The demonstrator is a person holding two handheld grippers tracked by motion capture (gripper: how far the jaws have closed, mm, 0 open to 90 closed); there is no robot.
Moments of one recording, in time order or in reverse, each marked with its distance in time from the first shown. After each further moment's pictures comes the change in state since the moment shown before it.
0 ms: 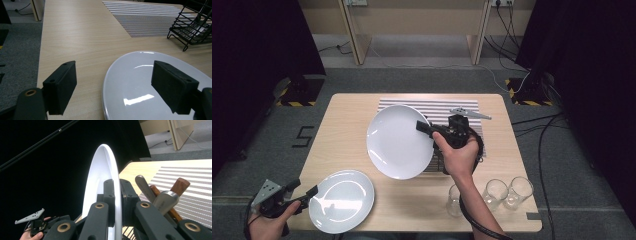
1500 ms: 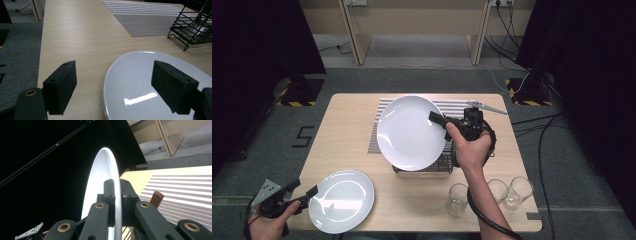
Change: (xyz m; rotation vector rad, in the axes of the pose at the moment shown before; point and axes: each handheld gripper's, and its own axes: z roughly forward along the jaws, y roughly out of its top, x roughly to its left) left arm 0.000 0.000 0.000 0.001 0.003 0.000; right arm -0.019 0.019 -0.020 -0.072 -0.019 0.061
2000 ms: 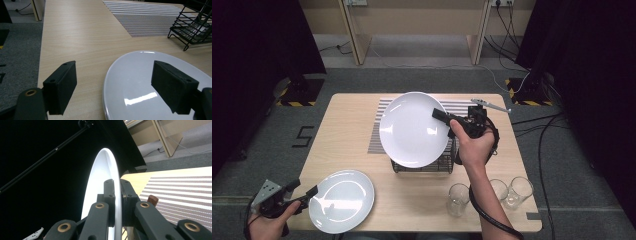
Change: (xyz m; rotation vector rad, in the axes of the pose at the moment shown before) left arm 0.000 0.000 0.000 0.000 0.000 0.000; right arm -0.006 0.006 -0.004 -0.019 -0.003 0.026
